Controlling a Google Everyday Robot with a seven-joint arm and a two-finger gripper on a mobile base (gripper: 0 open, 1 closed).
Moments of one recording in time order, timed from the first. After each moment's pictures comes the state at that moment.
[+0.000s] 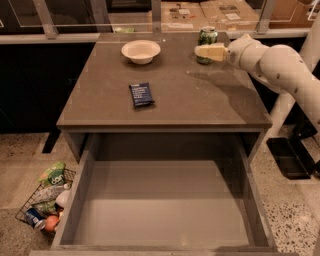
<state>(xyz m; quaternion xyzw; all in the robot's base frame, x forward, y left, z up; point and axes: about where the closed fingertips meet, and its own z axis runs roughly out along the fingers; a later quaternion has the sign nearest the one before) 0.846 -0.227 0.903 -0.16 0.73 0.11 0.66</state>
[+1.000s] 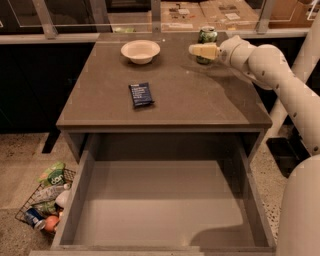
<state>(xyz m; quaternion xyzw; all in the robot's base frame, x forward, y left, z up) 0.893 -0.213 0.884 -0.15 0.73 0.13 0.66</state>
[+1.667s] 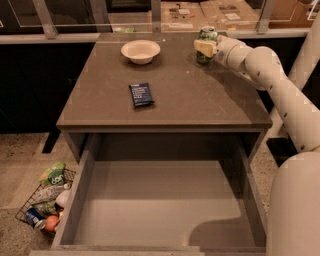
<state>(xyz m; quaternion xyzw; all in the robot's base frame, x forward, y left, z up) 0.912 -0.209 0.879 -0.15 0.71 0.15 0.67</state>
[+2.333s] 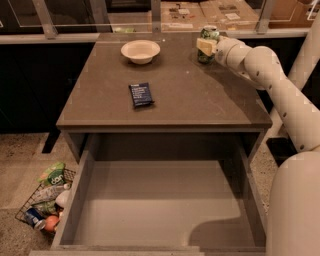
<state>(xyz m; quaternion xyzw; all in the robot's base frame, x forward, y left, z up) 0.913 -0.205 0.879 -0.15 0.71 0.15 0.67</state>
